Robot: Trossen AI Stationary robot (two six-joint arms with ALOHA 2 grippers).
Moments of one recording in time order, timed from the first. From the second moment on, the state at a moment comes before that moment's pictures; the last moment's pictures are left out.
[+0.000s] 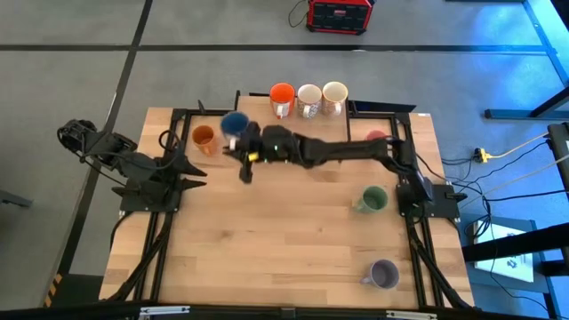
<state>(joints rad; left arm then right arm) -0.49 0.67 1.03 -0.98 -0.48 -0.42 -0.09 2.13 1.82 0.16 -0.02 0.01</state>
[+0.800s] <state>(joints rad) -0.49 0.67 1.03 -0.97 -0.59 -0.52 -0.29 2.16 1.82 0.18 -0.10 0.00</state>
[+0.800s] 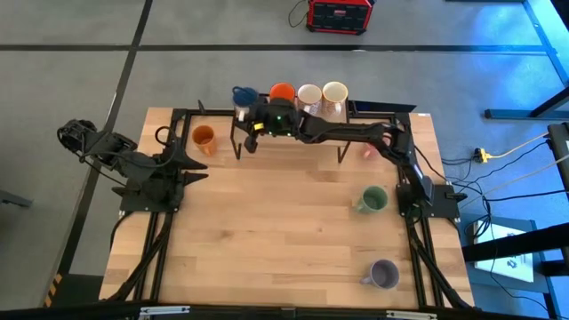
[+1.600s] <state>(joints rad) -0.49 0.67 1.03 -0.96 -0.62 -0.50 -0.34 2.21 1.82 0.22 -0.04 -0.01</state>
